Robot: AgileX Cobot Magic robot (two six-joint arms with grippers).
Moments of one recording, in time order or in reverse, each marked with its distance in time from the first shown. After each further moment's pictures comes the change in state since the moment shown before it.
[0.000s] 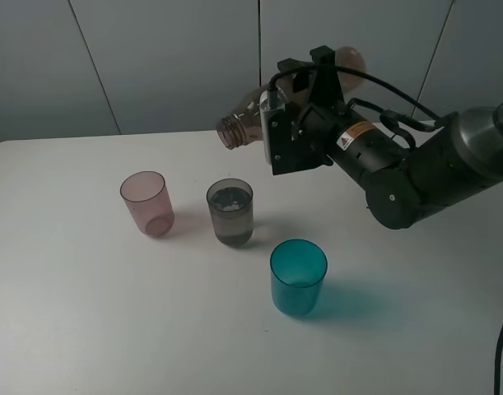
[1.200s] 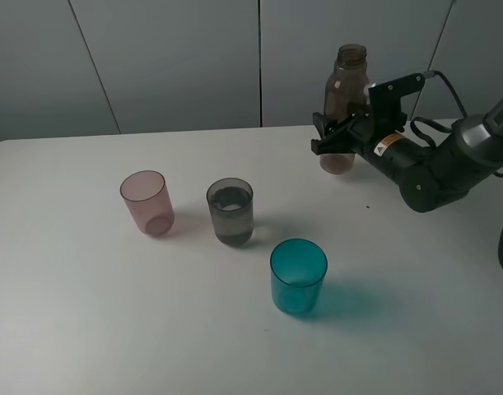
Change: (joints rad) left arm 0.000 0.000 0.000 0.000 0.000 0.000; right arm -0.335 0.249 -0.144 -0.266 0.046 1.643
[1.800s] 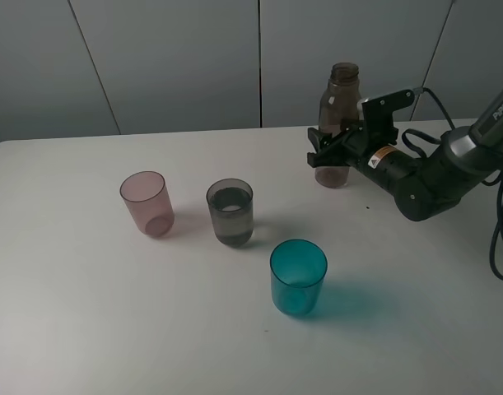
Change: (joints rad) left arm 0.000 0.000 0.000 0.000 0.000 0.000; right arm 0.000 0.060 -0.010 -0.027 -0.001 0.035
